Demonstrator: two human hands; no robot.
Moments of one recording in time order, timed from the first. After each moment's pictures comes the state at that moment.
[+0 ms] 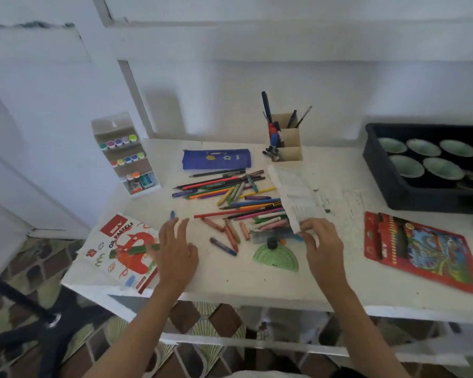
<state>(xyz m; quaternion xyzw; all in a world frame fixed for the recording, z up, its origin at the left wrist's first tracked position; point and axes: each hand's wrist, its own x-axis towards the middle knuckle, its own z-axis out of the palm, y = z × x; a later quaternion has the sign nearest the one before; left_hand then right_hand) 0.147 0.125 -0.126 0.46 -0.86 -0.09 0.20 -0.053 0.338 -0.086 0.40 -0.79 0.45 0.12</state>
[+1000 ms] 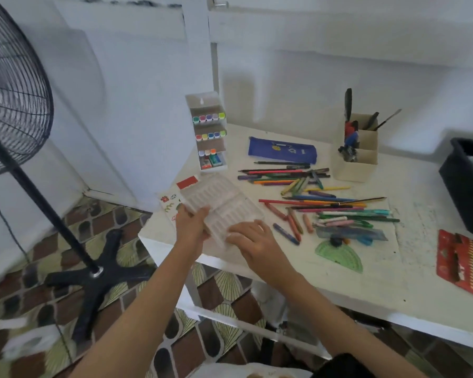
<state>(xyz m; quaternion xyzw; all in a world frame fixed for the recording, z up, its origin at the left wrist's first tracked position) 0.233 0.088 -0.064 0.50 -0.38 -0.67 0.39 0.112 0.202 -0.104 0.73 -0.59 0.33 0.10</state>
